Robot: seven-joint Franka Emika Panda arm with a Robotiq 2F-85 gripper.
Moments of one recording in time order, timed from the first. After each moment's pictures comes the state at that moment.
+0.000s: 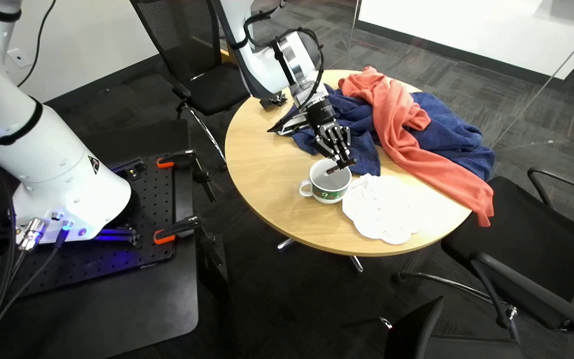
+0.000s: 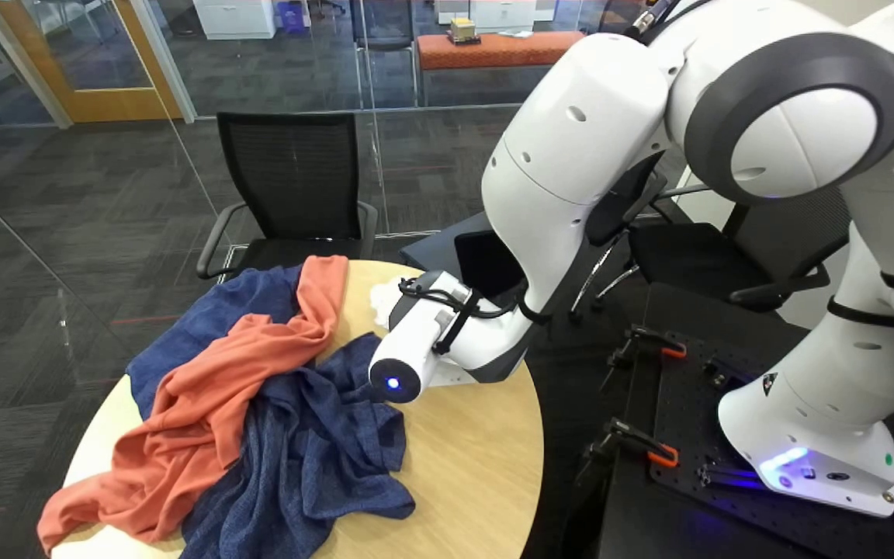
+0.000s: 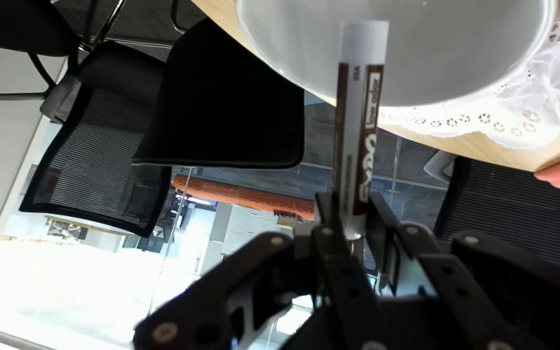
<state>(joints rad) 0.25 0.80 0.01 -1.92 -1.32 2.09 2.37</state>
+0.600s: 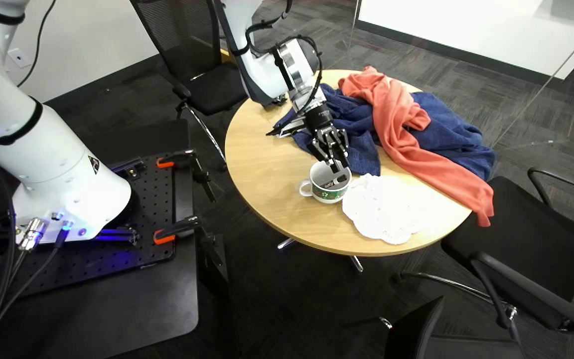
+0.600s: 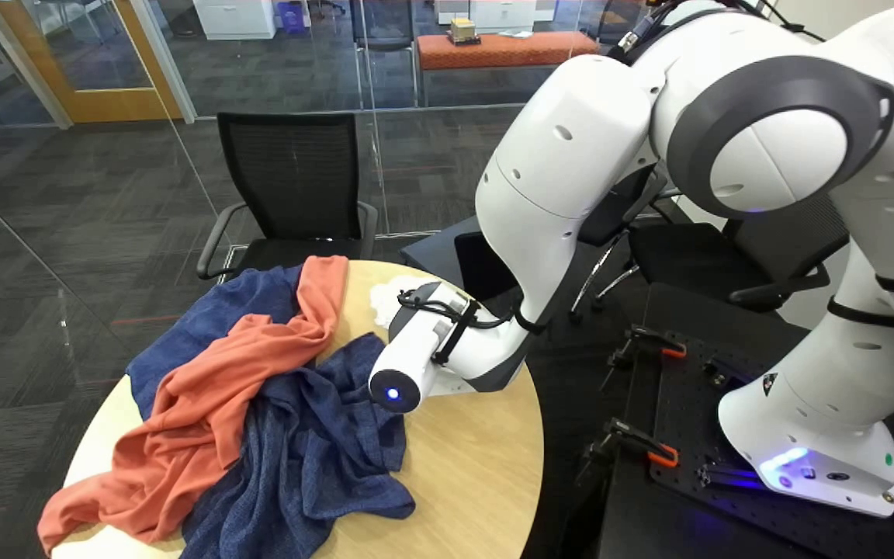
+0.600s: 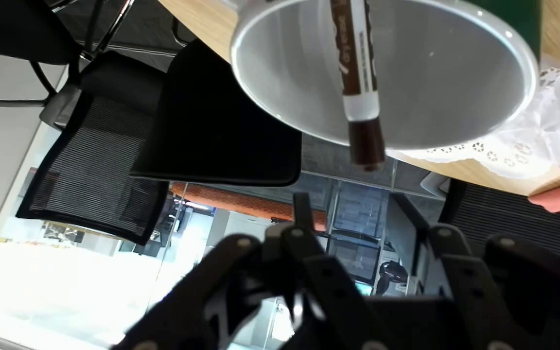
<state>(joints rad) 0.24 0.84 0.03 -1.89 -1.32 2.09 2.37</state>
